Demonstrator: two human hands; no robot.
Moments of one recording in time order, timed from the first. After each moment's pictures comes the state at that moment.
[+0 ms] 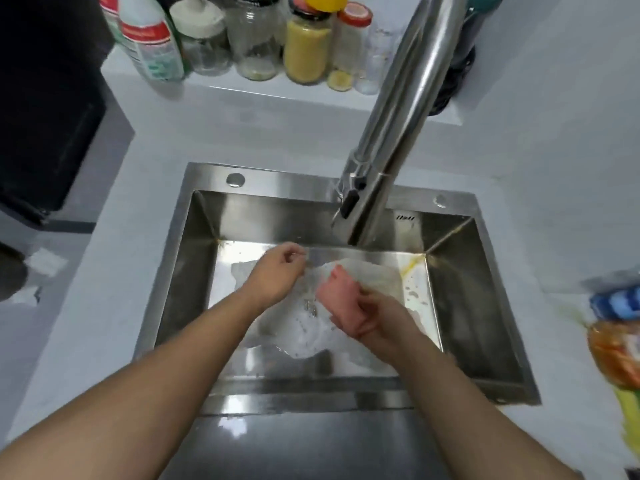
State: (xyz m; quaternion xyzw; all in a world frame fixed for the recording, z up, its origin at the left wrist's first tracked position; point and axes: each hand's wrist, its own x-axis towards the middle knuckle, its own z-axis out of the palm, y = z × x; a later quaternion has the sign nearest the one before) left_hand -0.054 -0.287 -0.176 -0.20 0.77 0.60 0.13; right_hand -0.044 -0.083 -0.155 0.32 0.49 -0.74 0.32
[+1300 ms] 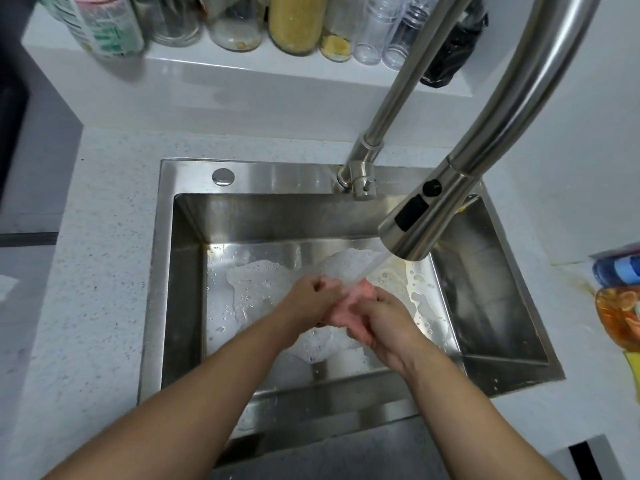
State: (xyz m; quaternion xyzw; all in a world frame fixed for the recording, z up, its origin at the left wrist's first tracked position) left_hand -0.053 -0.279 -0.216 -0.17 0.64 0.68 0.31; right_hand -0.038 -0.133 -0.164 0.33 0.61 -0.67 0.26
